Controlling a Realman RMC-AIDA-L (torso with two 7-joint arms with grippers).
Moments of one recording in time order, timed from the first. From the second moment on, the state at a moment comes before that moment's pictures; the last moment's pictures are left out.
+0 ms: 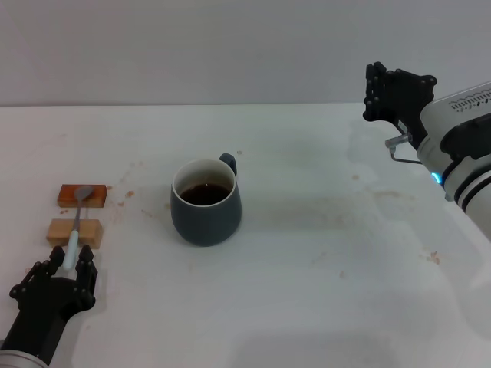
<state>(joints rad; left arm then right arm) 0.06 -2.08 2.40 0.63 -0.83 0.99 0.05 0.68 2.07 0.95 0.32 -2.41 -0.77 0.00</state>
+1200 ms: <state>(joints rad) 0.06 -2.08 2.42 0.63 -0.88 0.99 0.06 0.68 2.07 0.96 0.34 -2.41 -0.76 -0.03</state>
